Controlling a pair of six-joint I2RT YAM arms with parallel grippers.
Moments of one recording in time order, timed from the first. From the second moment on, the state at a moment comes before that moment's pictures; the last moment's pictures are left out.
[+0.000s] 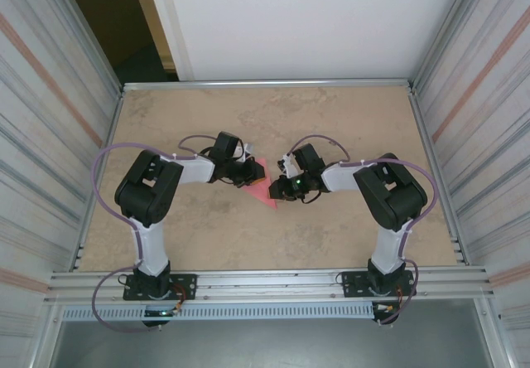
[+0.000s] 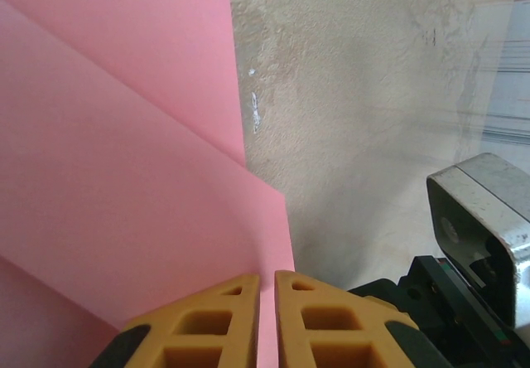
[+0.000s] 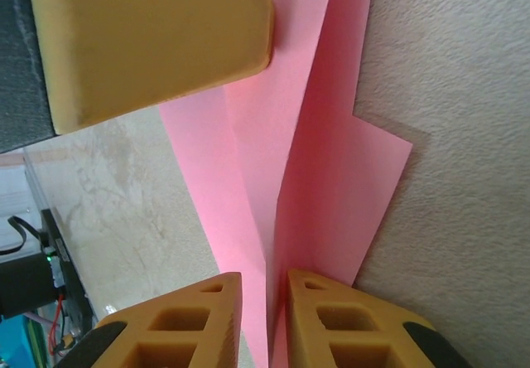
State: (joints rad) left arm -0.48 1.93 1.01 0.02 0.64 -0.78; right arm 0.57 1.85 0.88 -0.02 -0.67 0.54
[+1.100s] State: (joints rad) left arm -0.48 1.94 1.01 0.01 0.63 -0.78; right arm 0.53 1.63 0.81 -0.16 -0.62 0.58
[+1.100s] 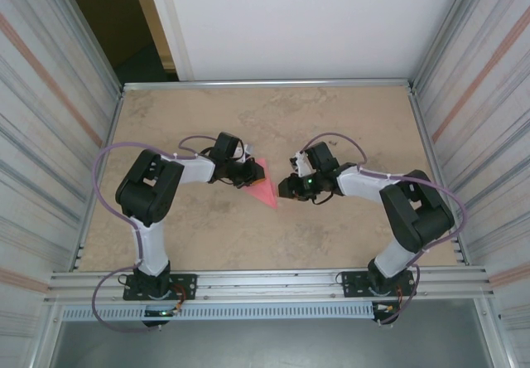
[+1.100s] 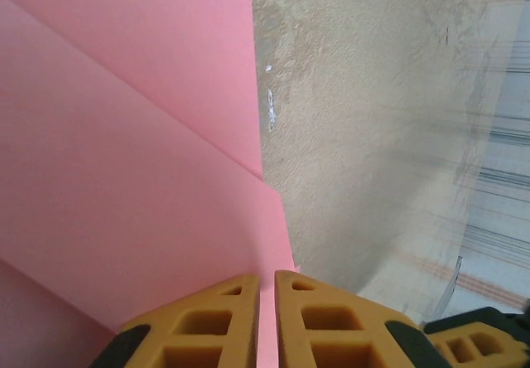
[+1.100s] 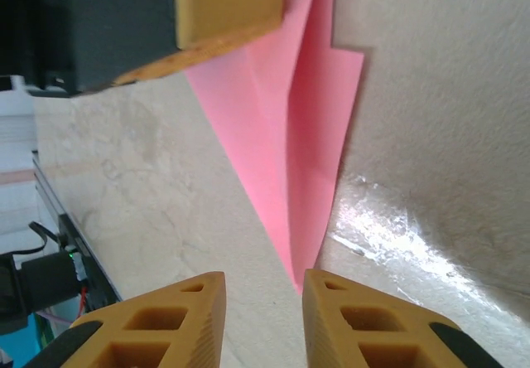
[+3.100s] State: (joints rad) left arm -0.44 1.82 0.97 0.03 0.63 -0.81; right arm 0.58 1.94 1.01 -0.05 -0.65 0.51
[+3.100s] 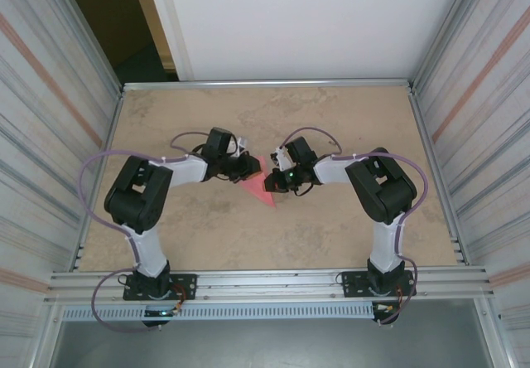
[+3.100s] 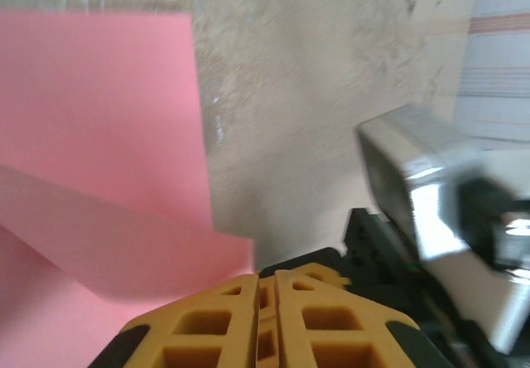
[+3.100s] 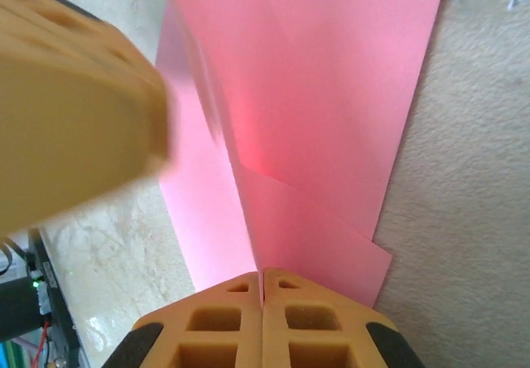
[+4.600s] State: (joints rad) left arm -0.46 1.74 0.77 -0.01 0.53 -0.83; right arm 0.60 1.94 1.01 -0.09 -0.69 0.44
